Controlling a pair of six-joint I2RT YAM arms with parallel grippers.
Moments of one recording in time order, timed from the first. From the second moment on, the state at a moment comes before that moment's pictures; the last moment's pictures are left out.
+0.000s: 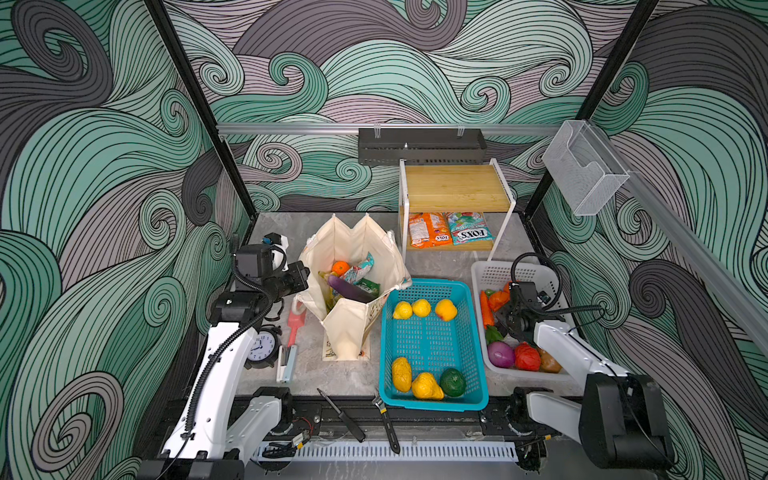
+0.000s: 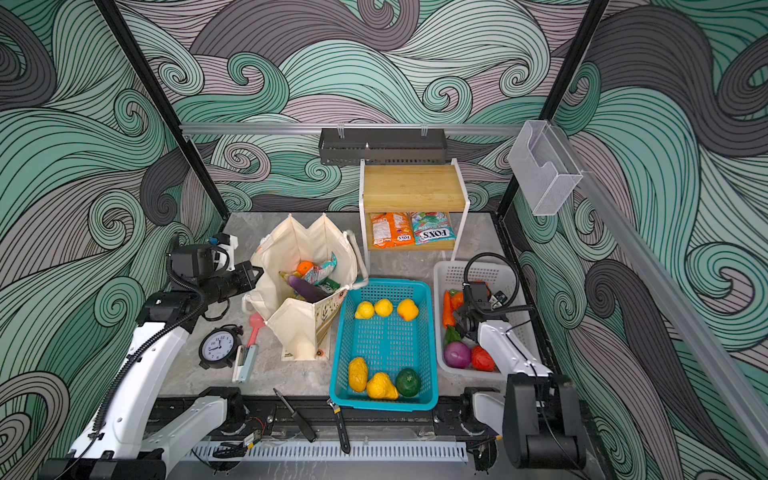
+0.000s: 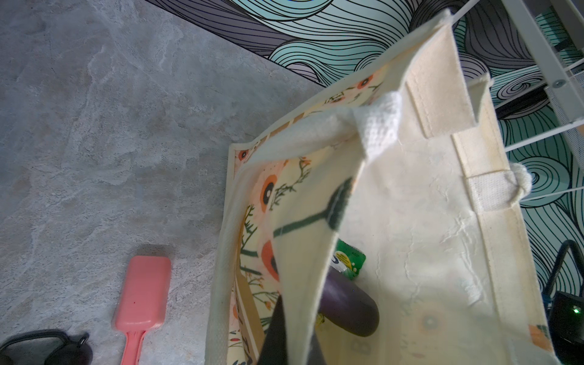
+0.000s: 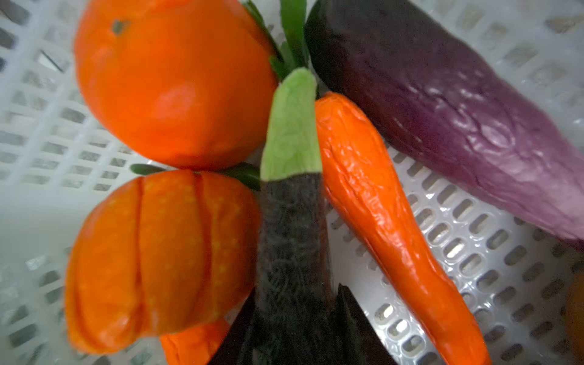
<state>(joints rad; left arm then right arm) -0.02 0.95 1.02 -0.73 0.30 -0.37 0.00 1.16 0.52 -0.42 0.21 0.85</state>
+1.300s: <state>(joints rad) -0.01 0.95 1.01 -0.73 0.32 -0.37 0.19 0.83 0.47 -0.61 0.17 0.72</state>
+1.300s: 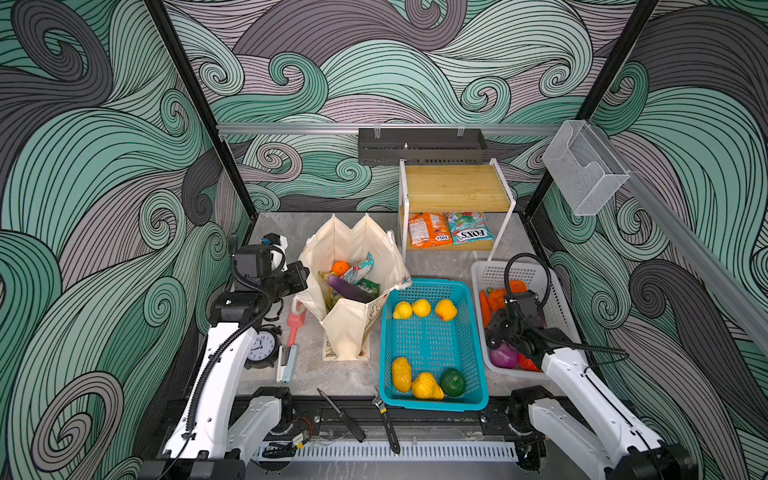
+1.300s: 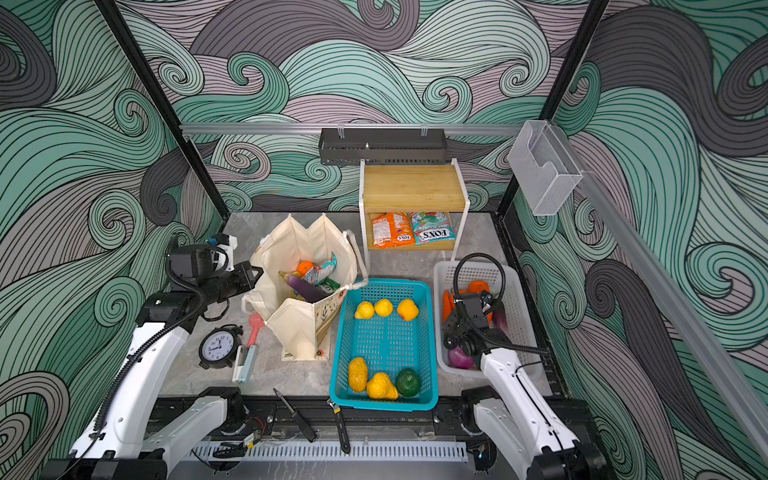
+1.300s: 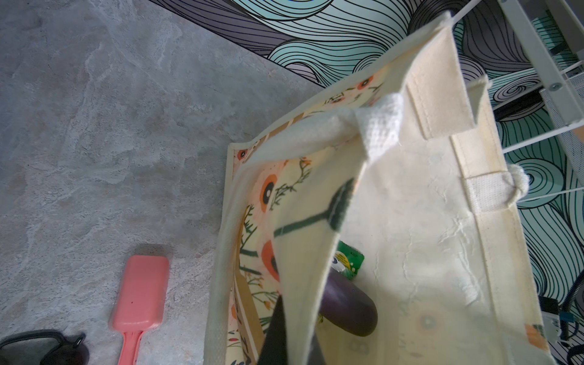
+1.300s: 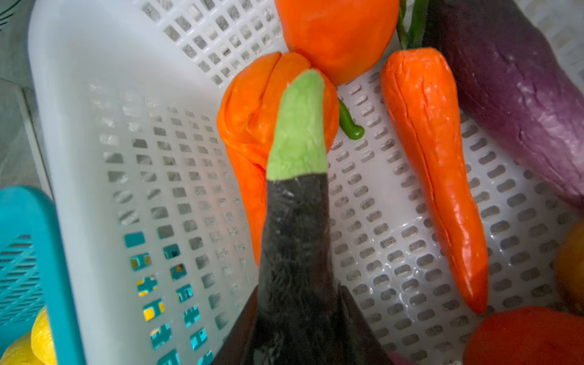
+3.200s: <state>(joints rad) 0.00 0.94 1.00 -0.71 0.34 -0.38 0.97 1.38 1.49 -0.63 0.29 0.50</state>
